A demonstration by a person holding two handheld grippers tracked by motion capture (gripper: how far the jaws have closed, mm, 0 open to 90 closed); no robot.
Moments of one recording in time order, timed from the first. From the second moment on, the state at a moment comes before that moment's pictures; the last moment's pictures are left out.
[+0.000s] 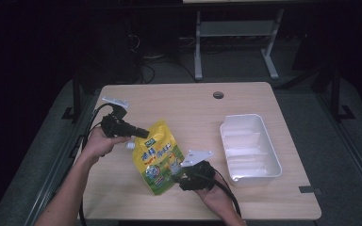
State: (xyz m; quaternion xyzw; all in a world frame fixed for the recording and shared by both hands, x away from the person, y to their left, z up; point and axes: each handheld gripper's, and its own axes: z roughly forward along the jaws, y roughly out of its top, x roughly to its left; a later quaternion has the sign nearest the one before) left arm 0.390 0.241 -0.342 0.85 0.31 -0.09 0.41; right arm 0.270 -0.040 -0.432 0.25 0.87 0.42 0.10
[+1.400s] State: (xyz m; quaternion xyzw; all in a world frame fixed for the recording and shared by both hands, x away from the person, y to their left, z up) left arm 0.347 0.162 -0.283 0.92 0.12 -0.05 0.38; right arm 0.318 -0.079 -0.355 0.23 0.86 0.45 0.04
